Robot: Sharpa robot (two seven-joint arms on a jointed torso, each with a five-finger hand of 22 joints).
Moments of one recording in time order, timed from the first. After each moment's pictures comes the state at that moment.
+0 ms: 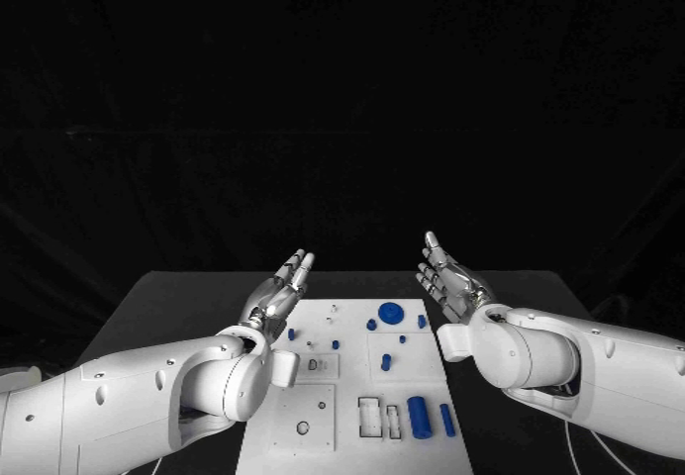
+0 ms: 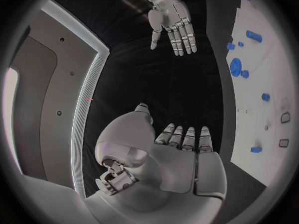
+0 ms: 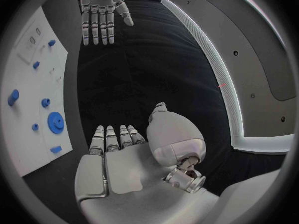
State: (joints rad) left arm 1.13 -0.80 -0.17 1.62 0.06 -0.53 0.54; left_hand 1.00 0.29 -0.26 0.29 0.25 0.07 -0.05 0.01 0.01 0.00 -0.08 0.02 0.00 0.00 0.01 0.00 0.00 0.15 0.00 0.09 0.00 0.00; right arm 1.16 -0.84 -0.11 1.64 0.23 -0.50 0.39; right_hand 0.92 0.24 -0.36 0.29 0.15 0.04 -0.12 0.00 0.01 0.00 -0.14 0.02 0.01 0.00 -0.03 0.00 0.00 0.17 0.00 -0.03 0.01 0.00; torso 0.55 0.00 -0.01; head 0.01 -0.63
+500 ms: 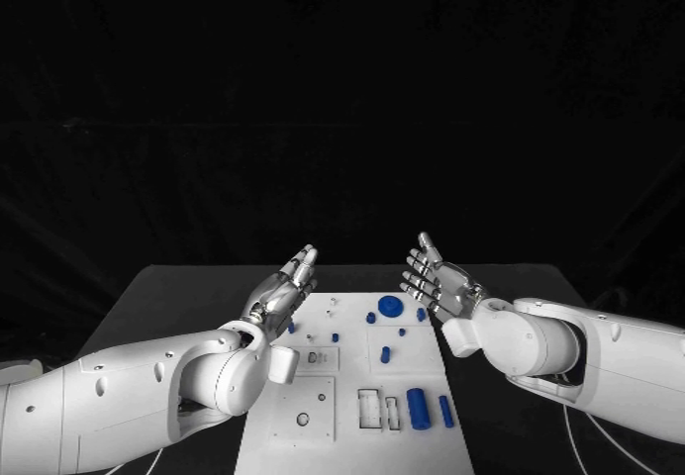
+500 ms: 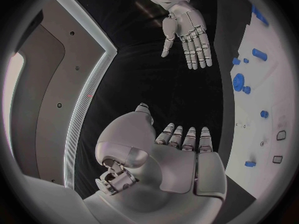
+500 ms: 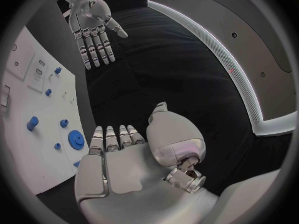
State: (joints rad) left arm 1.13 -0.79 -0.19 1.61 0.09 -0.40 0.56; left_hand 1.02 0.29 -0.26 0.29 0.25 0.08 -0.06 0.01 0.01 0.00 -0.07 0.02 0.00 0.00 0.04 0.00 0.00 0.15 0.00 0.11 0.00 0.00; right arm 1.18 -0.86 -0.14 1.62 0.33 -0.29 0.27; right_hand 0.92 0.24 -0.36 0.29 0.10 0.06 -0.10 0.01 0.01 0.00 -0.11 0.03 0.01 0.00 -0.03 0.00 0.00 0.17 0.00 0.01 0.01 0.00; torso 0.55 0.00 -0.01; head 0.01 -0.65
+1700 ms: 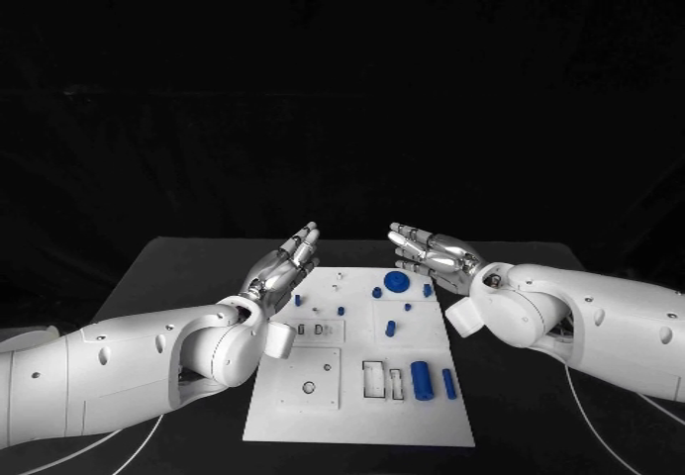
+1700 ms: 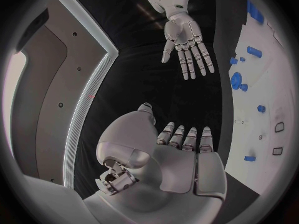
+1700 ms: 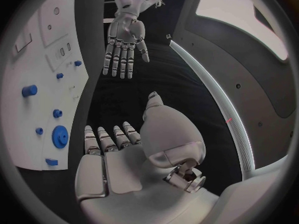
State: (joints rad) left arm 1.13 -0.83 -0.21 1.60 0.06 -0.34 0.59; left_hand 1.08 0.29 -0.22 0.29 0.33 0.12 -0.04 0.02 0.02 0.01 0.01 0.05 0.01 0.00 0.08 0.00 0.00 0.15 0.00 0.15 0.00 0.00; right arm 1.20 -0.77 -0.14 1.47 -0.23 -0.17 0.18; right_hand 1.20 0.18 -0.27 0.23 0.37 0.16 0.01 0.04 0.03 0.00 0.04 0.03 0.01 0.00 0.21 0.00 0.00 0.15 0.00 0.28 0.01 0.00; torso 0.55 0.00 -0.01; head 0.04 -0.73
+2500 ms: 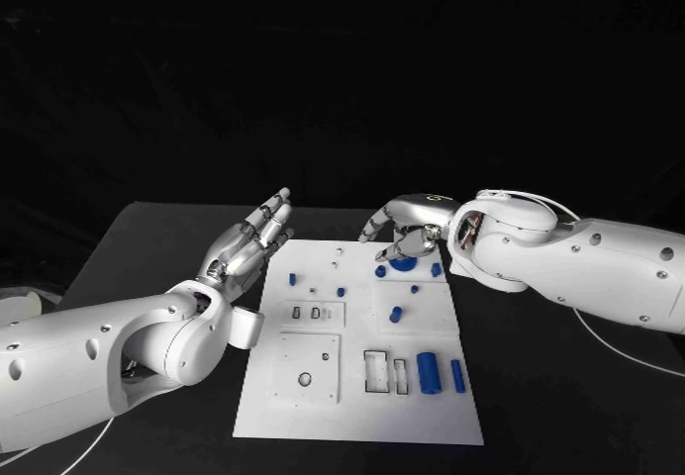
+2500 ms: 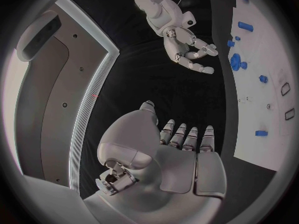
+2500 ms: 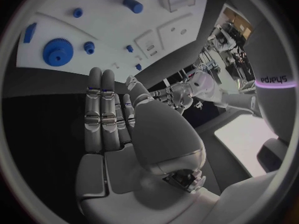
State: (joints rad) left arm 1.22 -0.97 -0.20 1.75 -0.04 -0.39 0.64; left_hand 1.16 0.27 -0.23 0.29 0.36 0.17 -0.02 0.02 0.02 0.04 0.04 0.09 0.02 0.00 0.11 0.00 0.00 0.16 0.01 0.23 0.00 0.01; right arm 1.39 -0.74 -0.14 1.52 -1.45 -0.14 -0.02; right_hand 1.47 0.09 -0.05 -0.05 0.24 0.83 0.04 0.21 0.14 0.72 0.08 0.37 0.08 1.31 0.00 0.36 0.23 0.18 1.17 0.11 0.46 0.19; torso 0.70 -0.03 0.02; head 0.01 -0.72
